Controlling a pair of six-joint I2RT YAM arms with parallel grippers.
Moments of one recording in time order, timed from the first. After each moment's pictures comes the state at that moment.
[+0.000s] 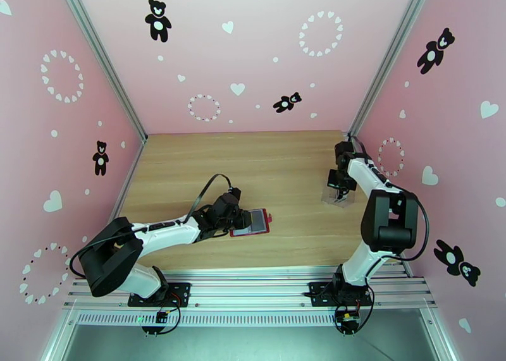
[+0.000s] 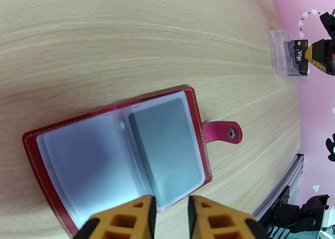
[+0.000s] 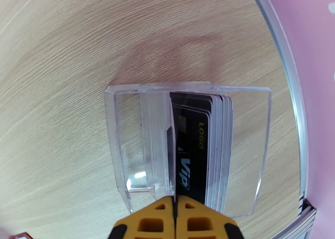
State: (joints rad) left arm -0.84 1.49 0.70 0.01 0.10 -0.87; right arm -0.09 1.74 1.31 -0.89 0.20 0.27
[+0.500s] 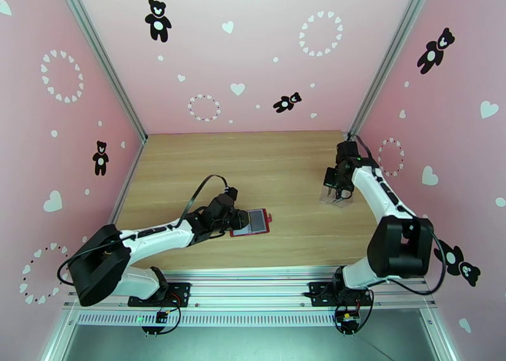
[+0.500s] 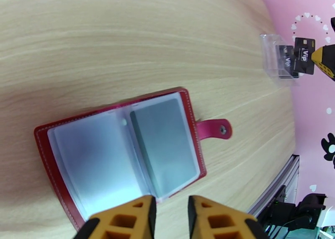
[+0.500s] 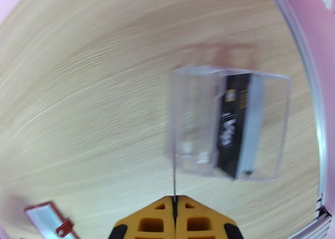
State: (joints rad) left arm -0.84 1.36 0.65 0.00 0.08 -0.87; right arm 0.00 1.47 1.21 -0.88 0.00 0.27
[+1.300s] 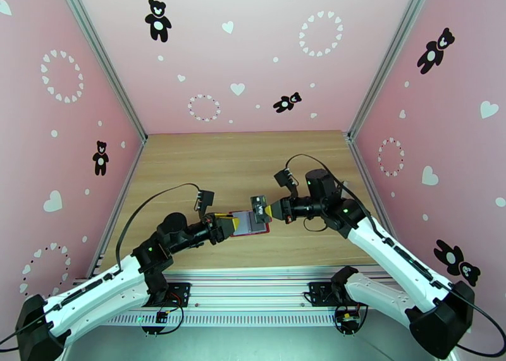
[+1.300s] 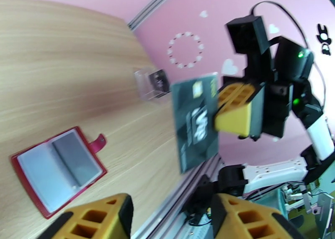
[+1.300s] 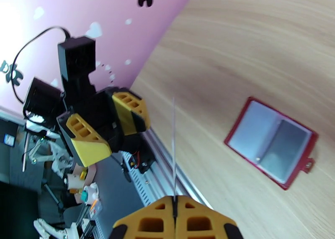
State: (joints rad) left arm -0.84 0.71 0.39 0.18 0.27 -0.80; right arm 0.58 1.02 0.86 -0.46 -0.76 0.43
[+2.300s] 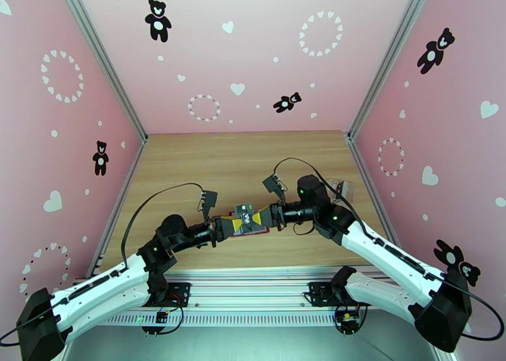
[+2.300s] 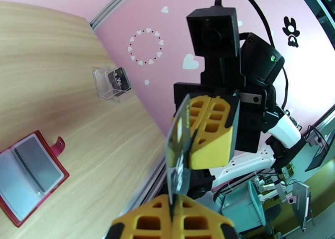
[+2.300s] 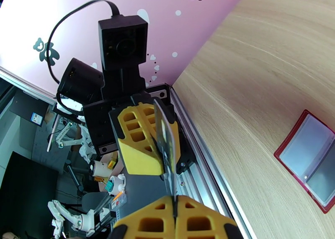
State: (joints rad) left arm -0.85 0.76 0.35 0.39 0.40 -0.89; right arm 0.68 1.03 0.77 -0.18 -0.85 0.55
